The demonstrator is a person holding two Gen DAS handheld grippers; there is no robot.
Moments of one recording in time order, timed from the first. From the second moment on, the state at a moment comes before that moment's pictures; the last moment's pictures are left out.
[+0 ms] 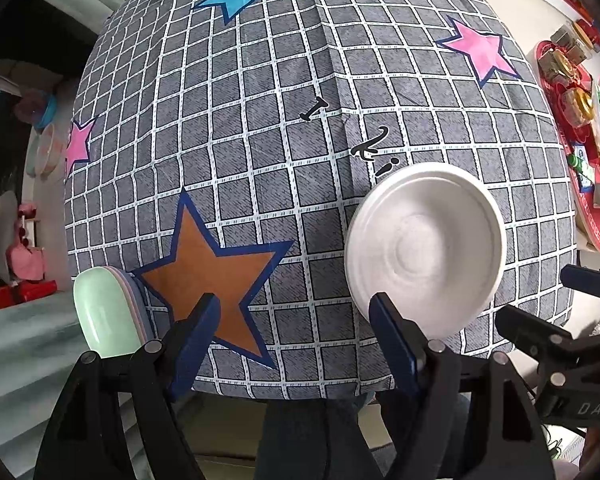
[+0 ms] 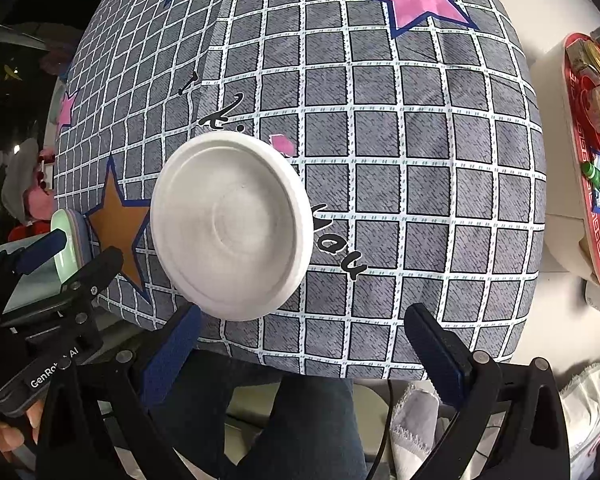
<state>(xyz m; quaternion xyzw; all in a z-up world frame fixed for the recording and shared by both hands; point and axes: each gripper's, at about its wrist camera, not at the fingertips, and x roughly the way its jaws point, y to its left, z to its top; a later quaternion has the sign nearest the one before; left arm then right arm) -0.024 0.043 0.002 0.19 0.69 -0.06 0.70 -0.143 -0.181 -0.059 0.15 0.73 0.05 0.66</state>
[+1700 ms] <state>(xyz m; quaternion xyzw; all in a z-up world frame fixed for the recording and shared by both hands) -0.032 0.065 -0.069 0.17 0.72 -0.08 0.67 -0.129 -0.209 -0.104 0.15 0.76 0.01 0.63</state>
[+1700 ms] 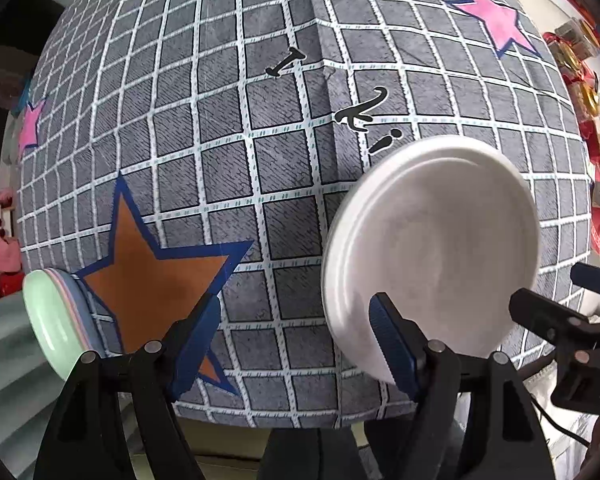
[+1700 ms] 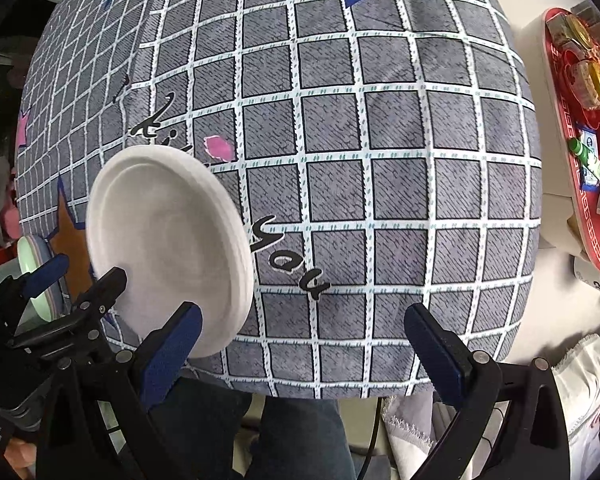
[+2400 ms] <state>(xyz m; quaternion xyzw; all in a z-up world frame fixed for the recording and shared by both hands) -0.007 0.022 -0.125 0.14 0.73 -0.14 0.65 -0.107 -0.186 -0.158 0.20 0.75 0.04 0.63</state>
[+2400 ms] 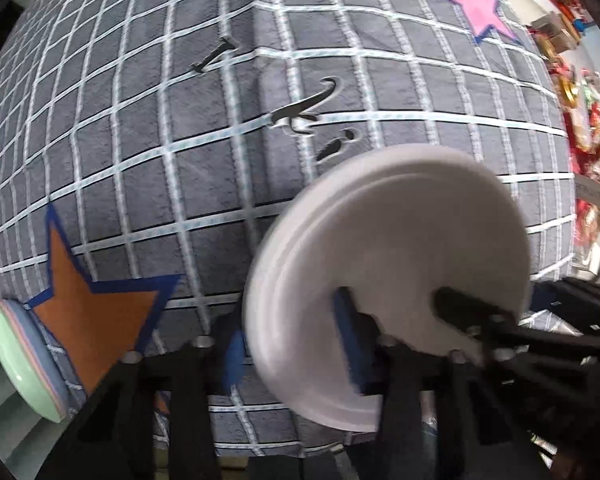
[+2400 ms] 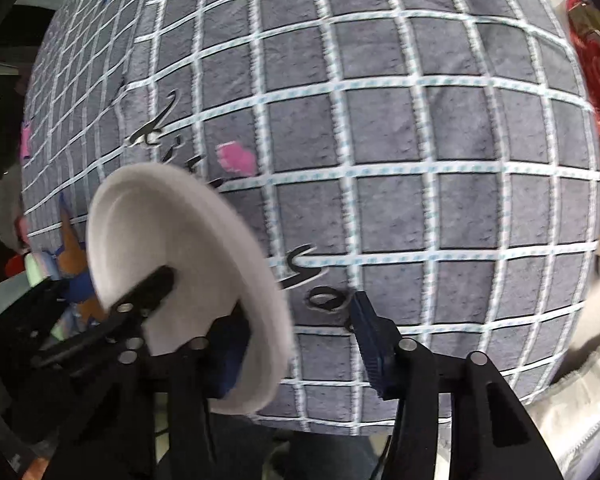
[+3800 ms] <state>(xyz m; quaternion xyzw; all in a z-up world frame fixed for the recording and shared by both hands) 0.014 0.359 -0.071 0.08 0.70 -0.12 0.70 -0.079 0.113 -0.103 0.16 0.73 0.09 0.66</state>
